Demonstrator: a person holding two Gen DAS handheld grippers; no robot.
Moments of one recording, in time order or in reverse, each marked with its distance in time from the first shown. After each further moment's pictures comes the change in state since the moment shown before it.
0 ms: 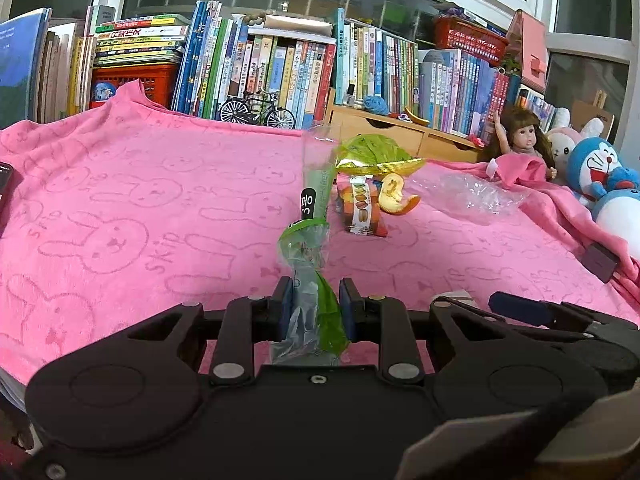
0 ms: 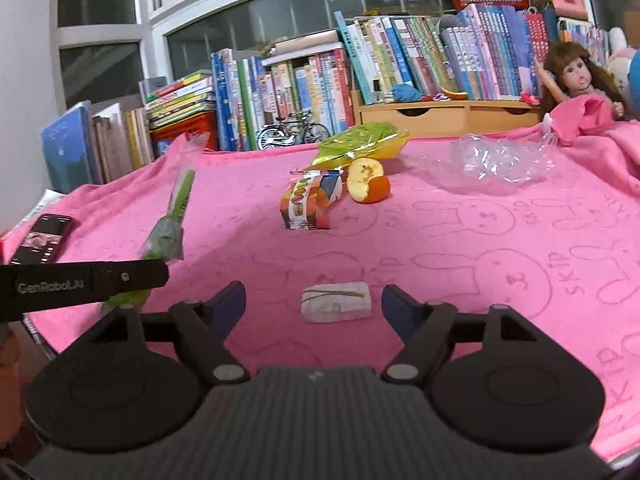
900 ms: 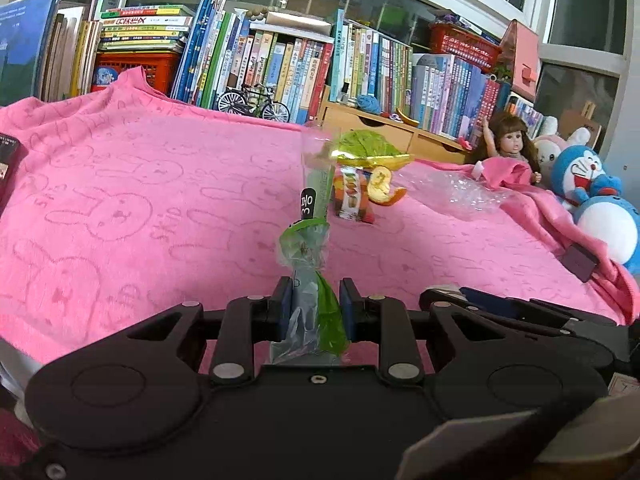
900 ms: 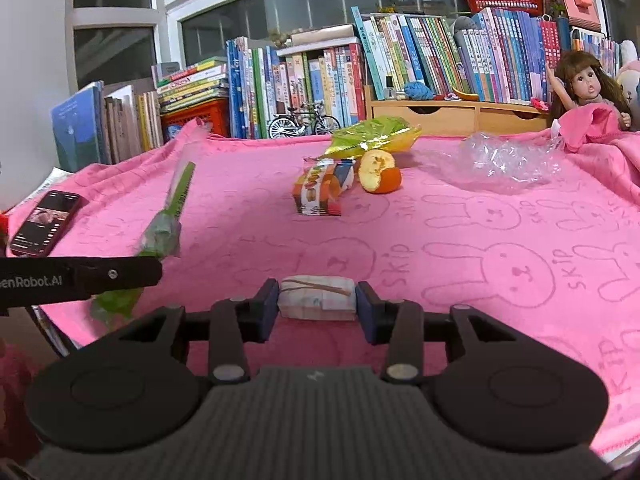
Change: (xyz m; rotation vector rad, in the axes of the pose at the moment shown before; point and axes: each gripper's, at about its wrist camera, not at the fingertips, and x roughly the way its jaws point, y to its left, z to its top) left arm -0.028 0.009 -0.019 -0.047 0.006 -0.058; right arm -0.020 0.004 -0.008 -0.027 0.021 0.061
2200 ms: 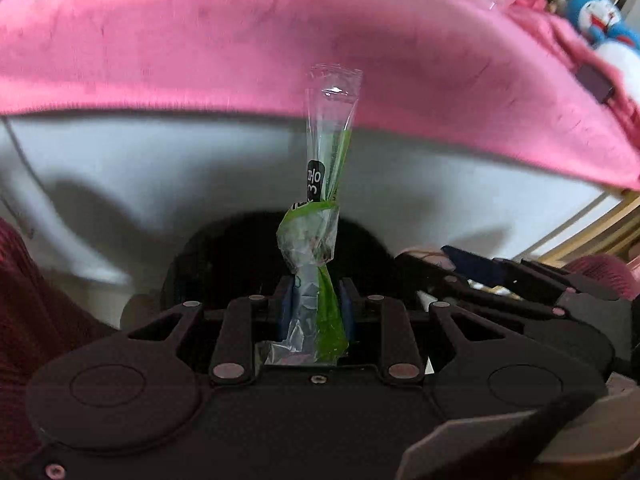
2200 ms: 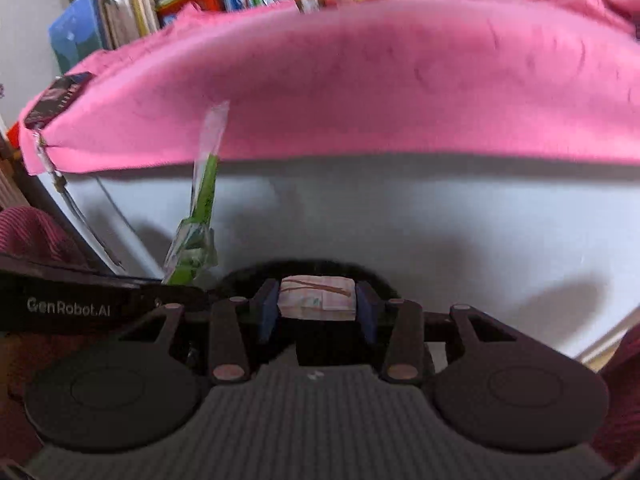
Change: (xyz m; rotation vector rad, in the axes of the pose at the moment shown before) left arm 0.002 -0.008 -0.141 0.003 0.524 0.033; right arm -0.024 0.002 -0.138 0.116 0.350 0.002
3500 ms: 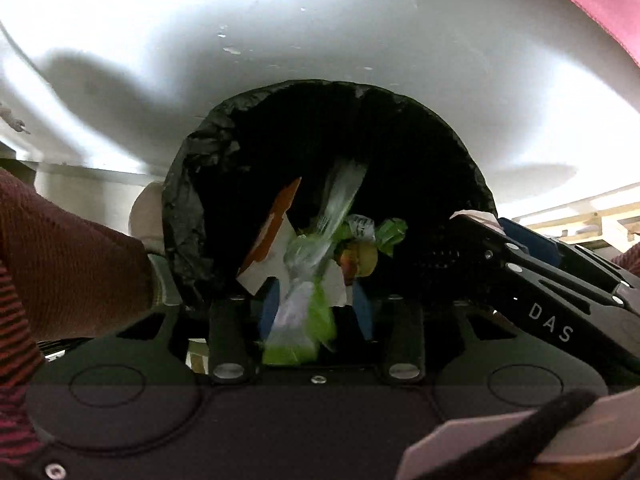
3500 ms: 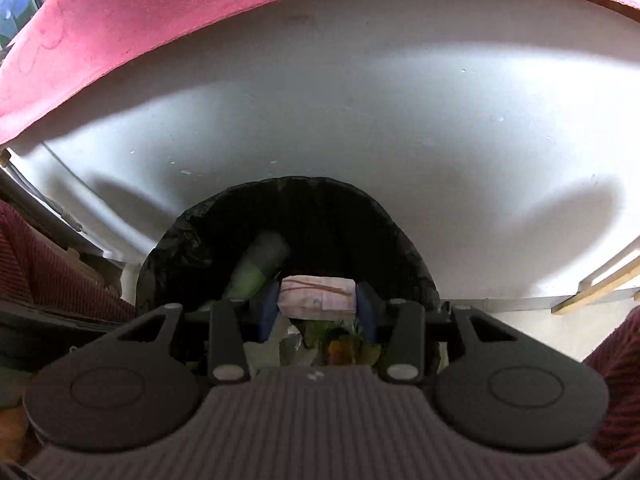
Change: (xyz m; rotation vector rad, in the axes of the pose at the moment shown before) left arm 0.087 0.015 -0.019 -0.106 0.321 0.112; right arm 0.049 -0.016 -0.017 0.108 0.191 -0.041
